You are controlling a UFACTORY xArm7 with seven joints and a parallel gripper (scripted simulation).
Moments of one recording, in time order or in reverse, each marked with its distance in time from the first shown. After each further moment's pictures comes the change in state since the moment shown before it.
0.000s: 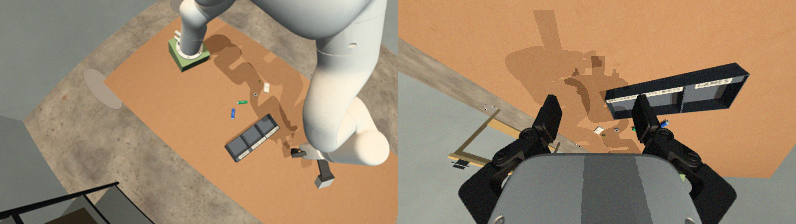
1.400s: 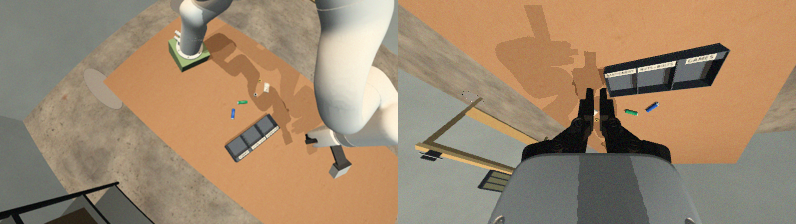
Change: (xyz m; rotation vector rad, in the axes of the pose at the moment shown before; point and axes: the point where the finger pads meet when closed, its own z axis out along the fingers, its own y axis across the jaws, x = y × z) arm -0.038 -0.008 -0.059 -0.020 -0.010 -0.108
